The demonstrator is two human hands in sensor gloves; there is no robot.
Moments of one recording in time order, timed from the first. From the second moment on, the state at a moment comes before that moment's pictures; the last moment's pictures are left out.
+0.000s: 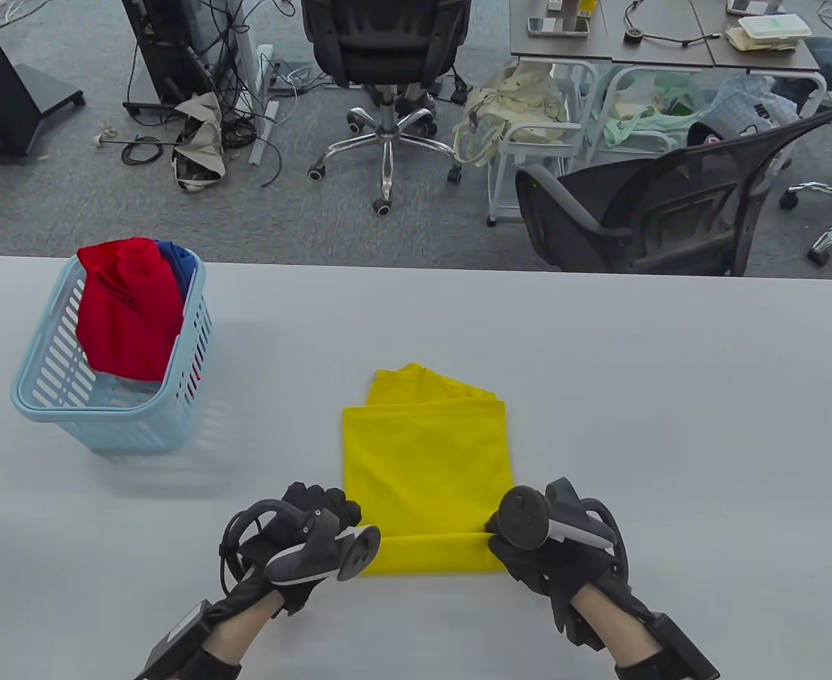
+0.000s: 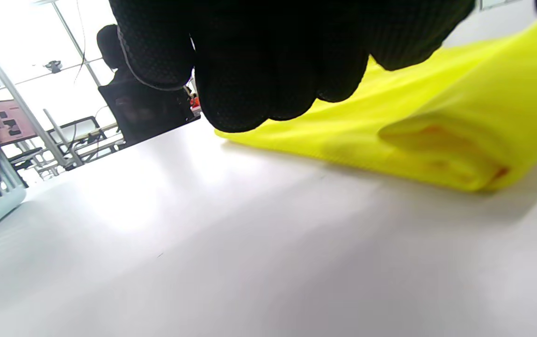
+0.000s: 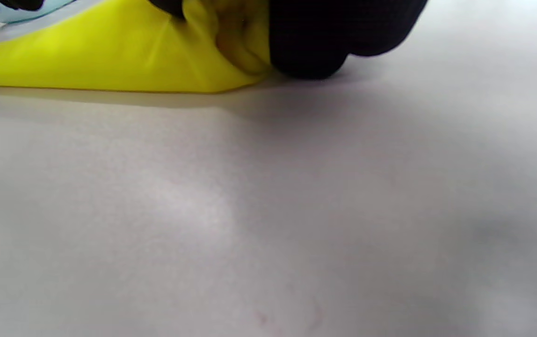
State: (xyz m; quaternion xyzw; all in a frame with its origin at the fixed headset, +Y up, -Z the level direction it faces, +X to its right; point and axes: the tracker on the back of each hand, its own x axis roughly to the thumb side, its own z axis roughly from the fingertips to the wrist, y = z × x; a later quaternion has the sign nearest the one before) left_hand -0.137 -0.729 -0.247 -0.03 -0.25 -0.15 0.96; right_hand 0.136 -0.755 -0.268 0.20 0.26 0.94 0.07
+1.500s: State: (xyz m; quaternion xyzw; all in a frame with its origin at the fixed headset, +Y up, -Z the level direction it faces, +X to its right) left_hand -0.156 -0.747 -0.268 -0.04 -0.20 -0.23 0.95; right_hand 0.131 -0.760 -0.271 0.16 0.22 0.96 0.06
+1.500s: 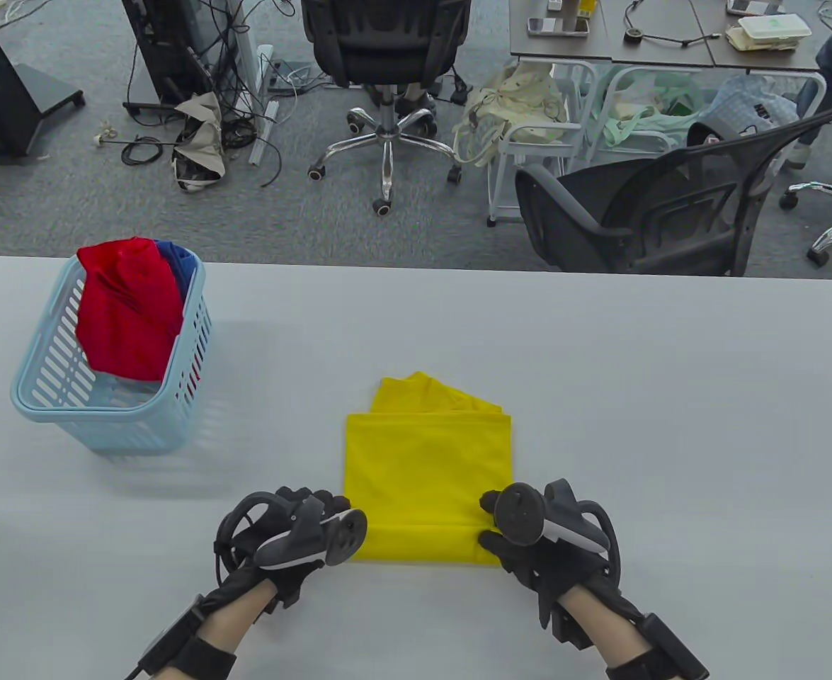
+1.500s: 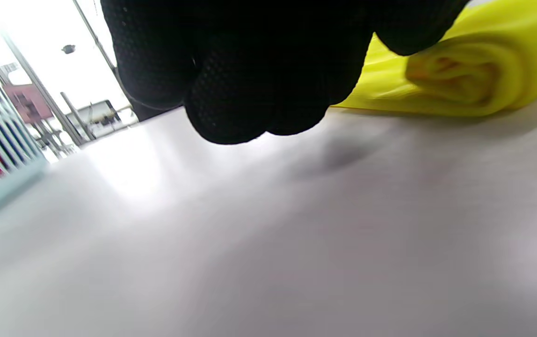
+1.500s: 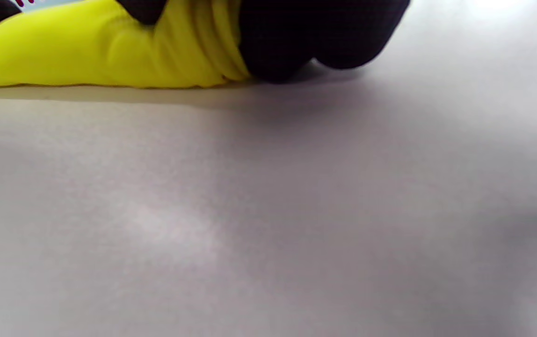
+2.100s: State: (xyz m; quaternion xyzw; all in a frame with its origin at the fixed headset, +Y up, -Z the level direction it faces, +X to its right) left_hand -0.115 -0.761 -0.235 -0.06 -0.34 -0.19 0.92; right_hand 0.127 -0.724 -0.246 0.17 0.09 0.98 -0.05
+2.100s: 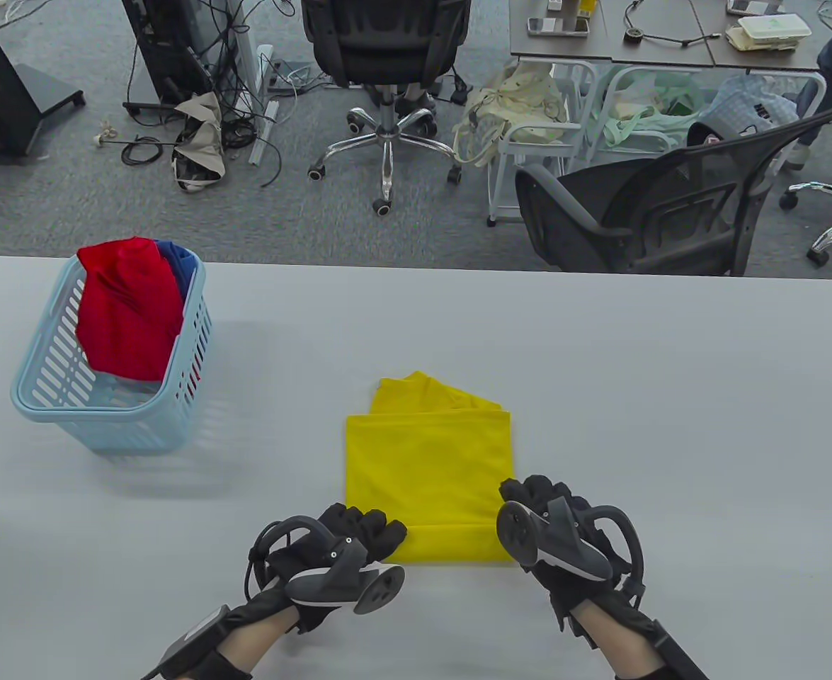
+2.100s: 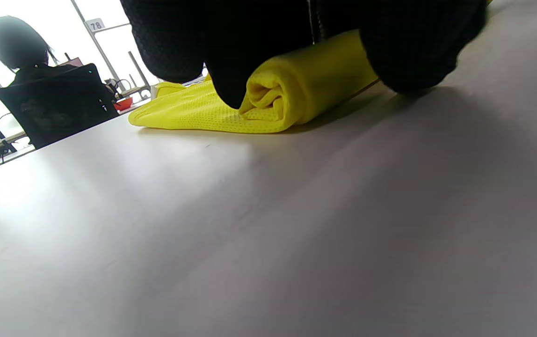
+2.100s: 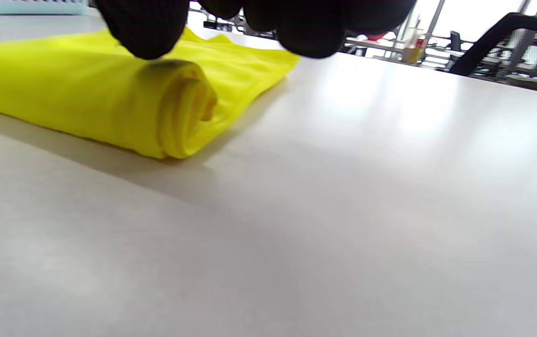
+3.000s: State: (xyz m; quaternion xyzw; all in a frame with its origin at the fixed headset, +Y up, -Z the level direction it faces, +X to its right) left_hand -0.157 -0.752 -0.270 -0.07 -0.24 -0.04 0.97; right_hand 0.129 -0.754 -0.262 0.21 0.23 0.95 0.07
